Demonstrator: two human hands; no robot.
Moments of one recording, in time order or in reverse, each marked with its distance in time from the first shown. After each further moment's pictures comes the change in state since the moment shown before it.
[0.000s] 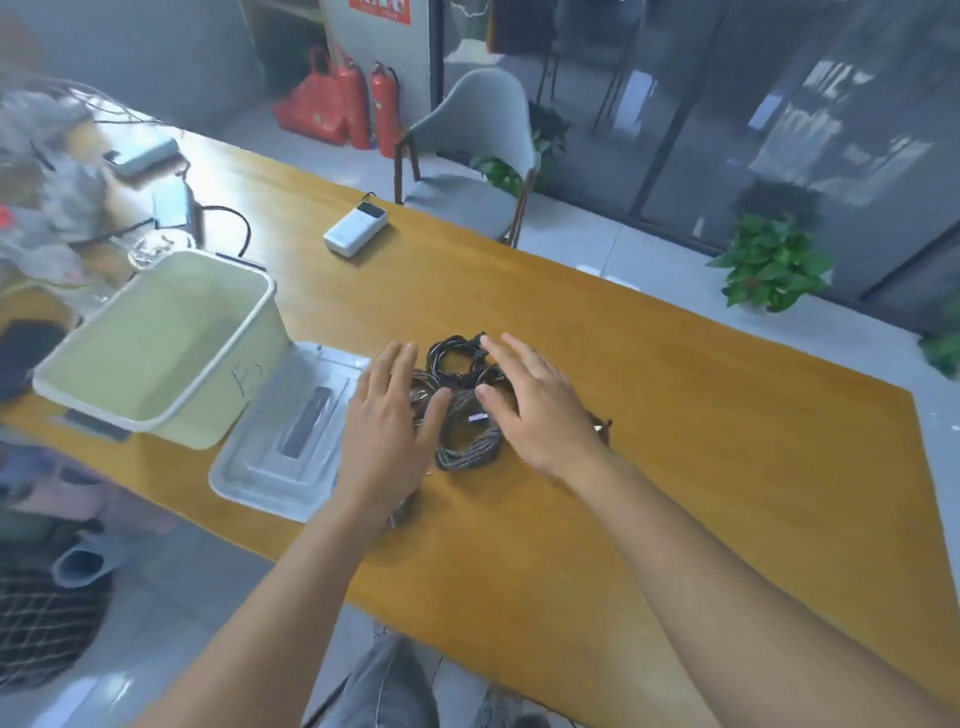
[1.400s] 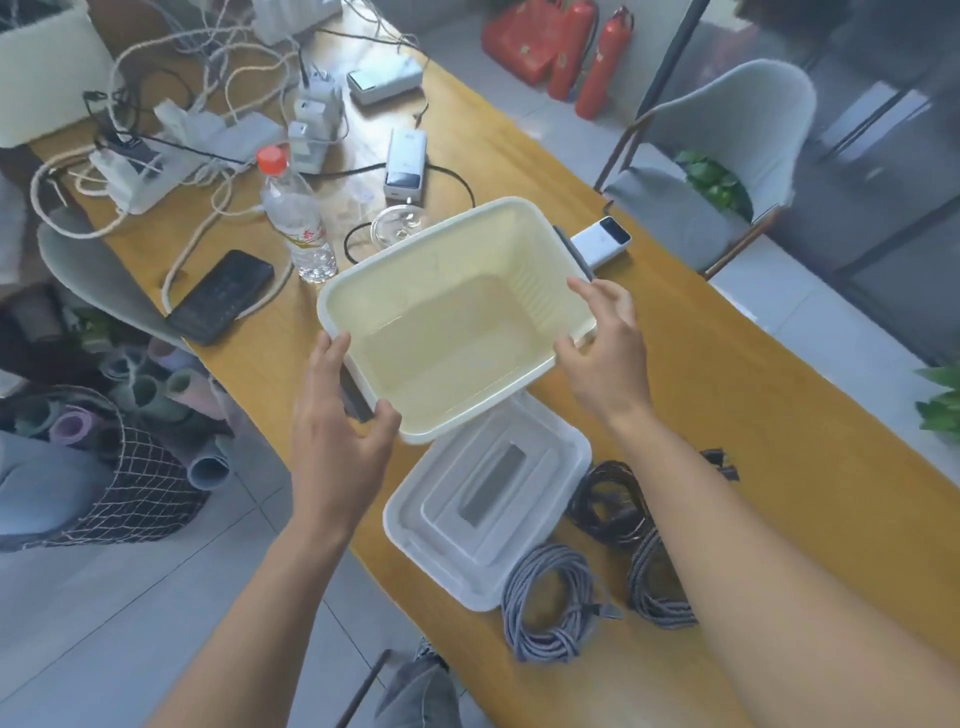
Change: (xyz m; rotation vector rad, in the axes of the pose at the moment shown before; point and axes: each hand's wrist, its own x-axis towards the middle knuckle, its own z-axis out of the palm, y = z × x) left_hand 0.059 -0.258 -0.152 -0.219 0.434 -0.522; right_hand 0.288 -0.167 0.140 0.231 0.082 -0.082
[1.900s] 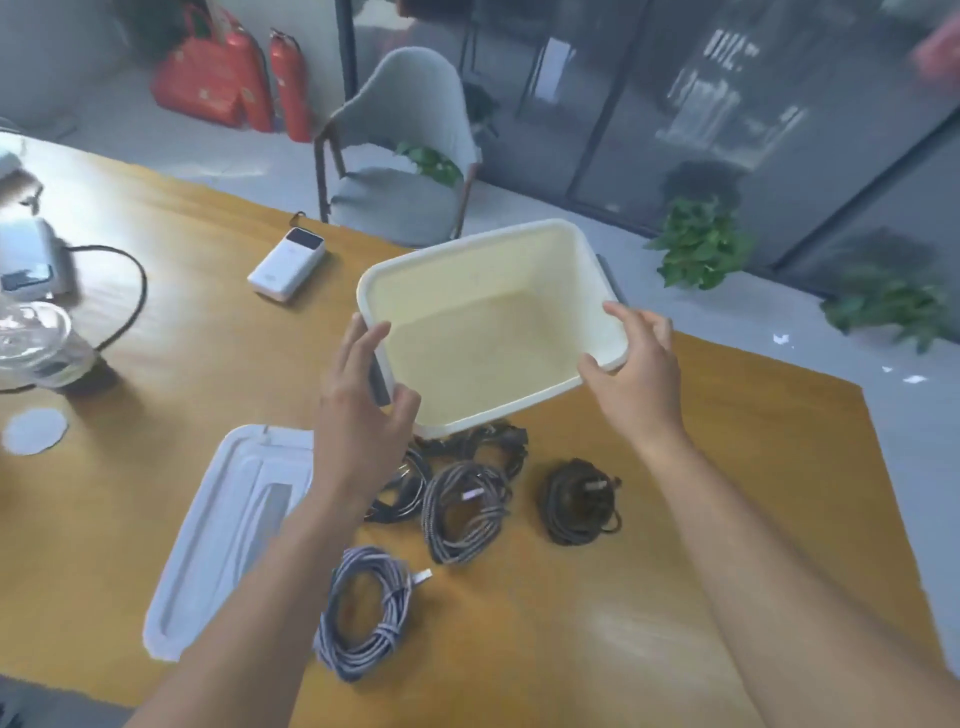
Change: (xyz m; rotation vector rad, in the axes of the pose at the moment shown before) left_hand -0.083 0.182 0.187 -0.159 -0.490 0.397; right_hand -0.166 0.159 -0.249 -0.134 0.471 0.416
